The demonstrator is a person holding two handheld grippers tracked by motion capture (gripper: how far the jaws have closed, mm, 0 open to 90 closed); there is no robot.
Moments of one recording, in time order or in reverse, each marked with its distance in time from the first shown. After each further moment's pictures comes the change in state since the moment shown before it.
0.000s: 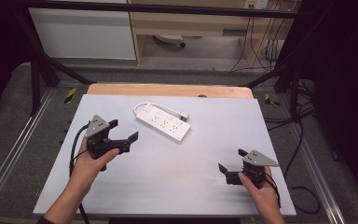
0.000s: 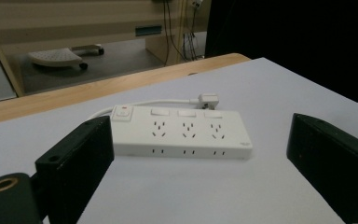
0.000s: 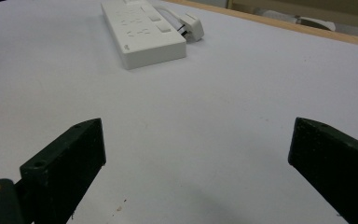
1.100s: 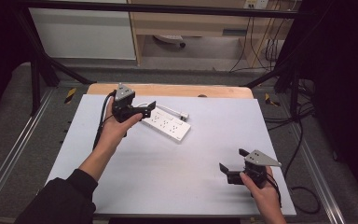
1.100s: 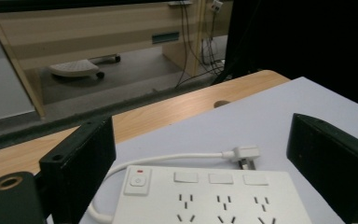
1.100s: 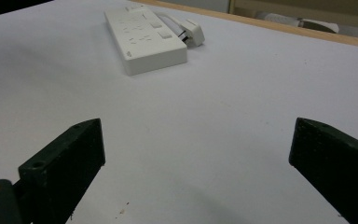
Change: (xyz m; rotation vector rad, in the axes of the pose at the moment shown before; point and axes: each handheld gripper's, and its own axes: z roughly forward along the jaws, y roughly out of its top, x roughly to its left) left arm 0.022 0.051 0.099 0.006 0.089 0.030; right arm -0.003 0.001 -0.003 -0.018 0.014 0.019
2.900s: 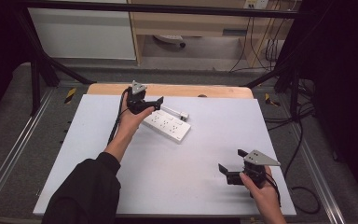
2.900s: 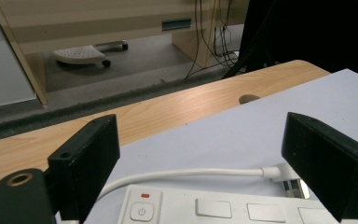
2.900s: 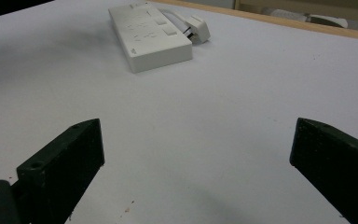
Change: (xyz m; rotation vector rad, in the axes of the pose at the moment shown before) left arm 0.016 -0.022 0.080 0.038 0.031 -0.030; right arm 0.000 -0.002 0.003 0.008 0.023 0.011
